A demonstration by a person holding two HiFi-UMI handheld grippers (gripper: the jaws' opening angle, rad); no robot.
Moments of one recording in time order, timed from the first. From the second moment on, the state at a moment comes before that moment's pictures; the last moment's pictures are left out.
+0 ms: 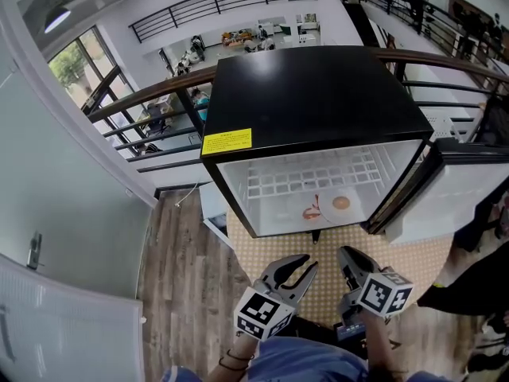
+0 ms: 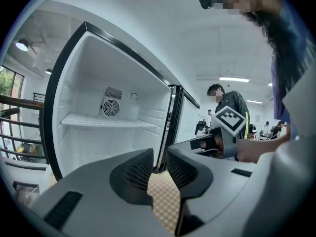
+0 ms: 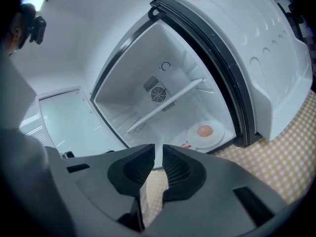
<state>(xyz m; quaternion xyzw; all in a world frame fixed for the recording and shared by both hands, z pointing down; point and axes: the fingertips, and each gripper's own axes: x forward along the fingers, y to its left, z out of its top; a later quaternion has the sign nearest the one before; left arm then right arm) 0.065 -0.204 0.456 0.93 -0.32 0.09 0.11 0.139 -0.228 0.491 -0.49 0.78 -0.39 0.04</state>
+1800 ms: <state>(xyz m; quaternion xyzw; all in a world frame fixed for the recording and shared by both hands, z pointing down) -0.072 -0.007 0.463 0.92 -0.36 0.11 0.11 0.001 -0.018 0.489 -0.46 0.82 -0.33 -0.01</state>
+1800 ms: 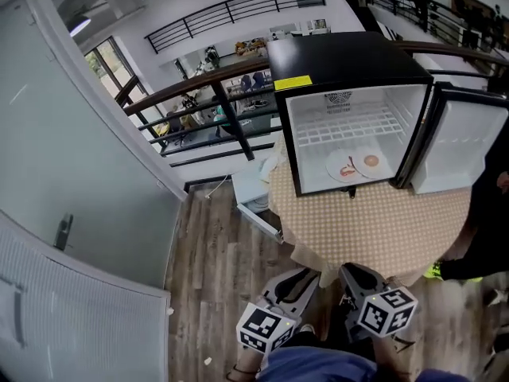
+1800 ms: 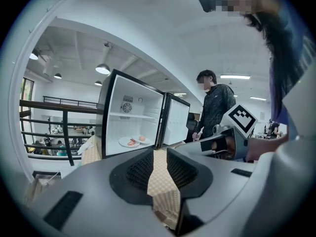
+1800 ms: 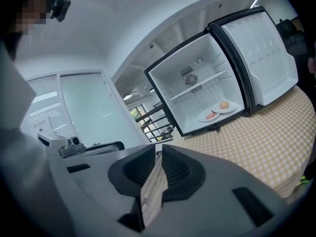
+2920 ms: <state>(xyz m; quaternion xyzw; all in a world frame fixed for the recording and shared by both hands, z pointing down) -0.048 0.131 0.462 0.92 -0.37 0.07 0.13 0.036 0.142 0.497 -0.46 0.82 -0.33 -0.03</state>
